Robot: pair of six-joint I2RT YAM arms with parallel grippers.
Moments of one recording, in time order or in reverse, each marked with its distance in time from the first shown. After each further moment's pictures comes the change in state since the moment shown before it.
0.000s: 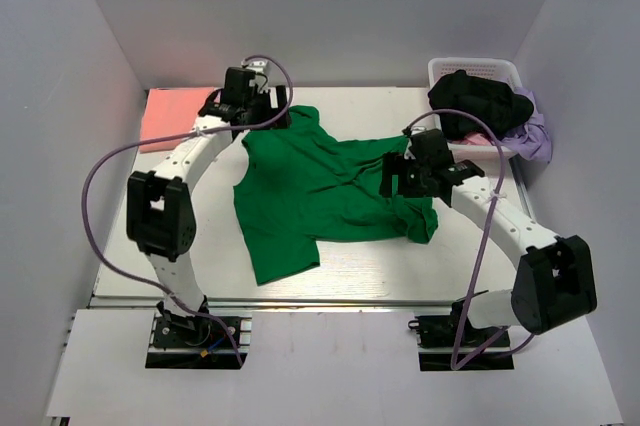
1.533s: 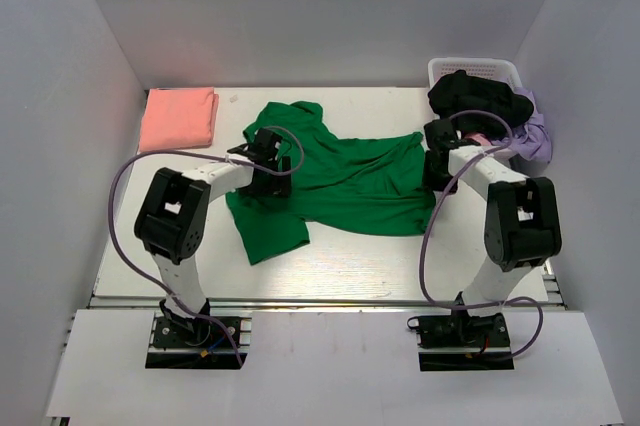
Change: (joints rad) left arm -0.136 -0.051 -0.485 -0.017 -0.302 -0.113; right arm -0.214 0.349 0.145 -0.128 0.350 0.023
